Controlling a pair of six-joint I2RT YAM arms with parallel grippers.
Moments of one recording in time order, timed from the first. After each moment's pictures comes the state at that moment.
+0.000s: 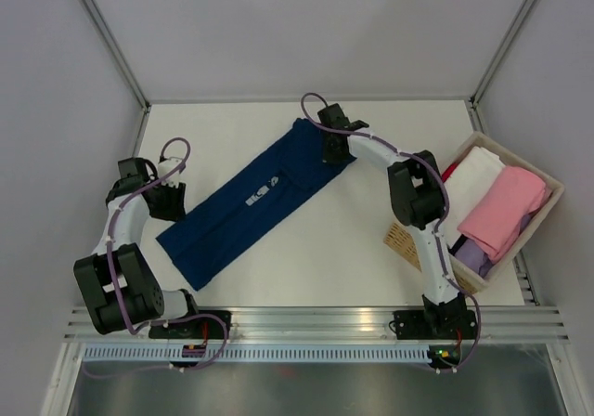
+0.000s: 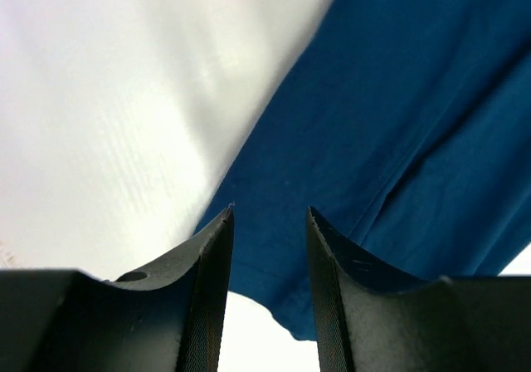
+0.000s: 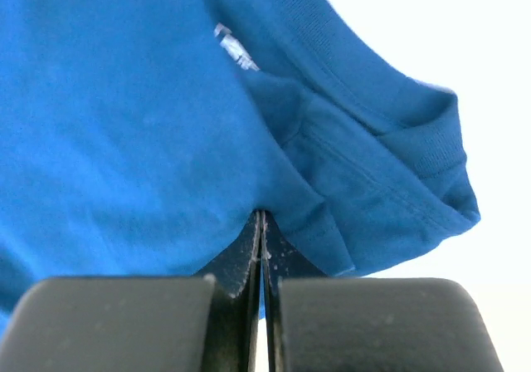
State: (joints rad) left arm 0.34 1.34 0.87 -0.61 0.30 0.52; right arm 0.48 2.24 1.74 -0.52 0.16 0.42
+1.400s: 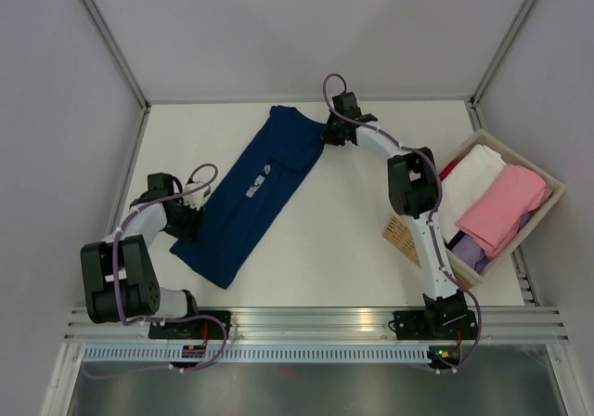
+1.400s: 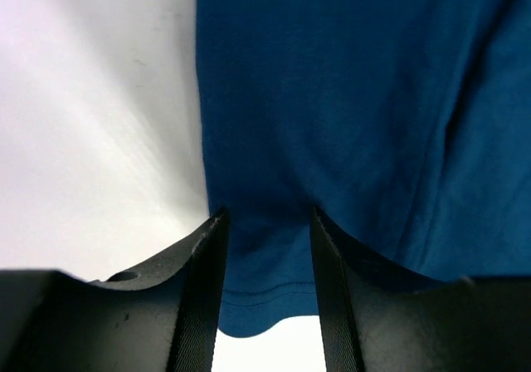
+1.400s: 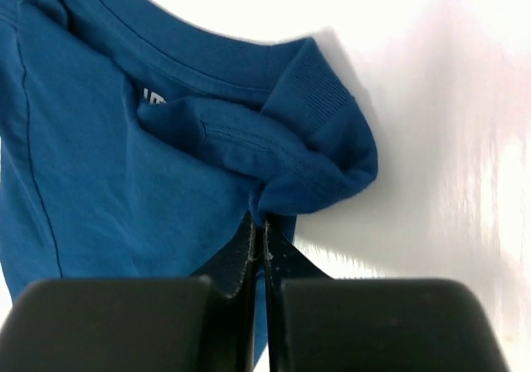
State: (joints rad) left arm 0.19 1.39 0.70 -0.54 0.17 0.61; right arm 0.36 2.52 2.10 -0.37 -0.06 0.68
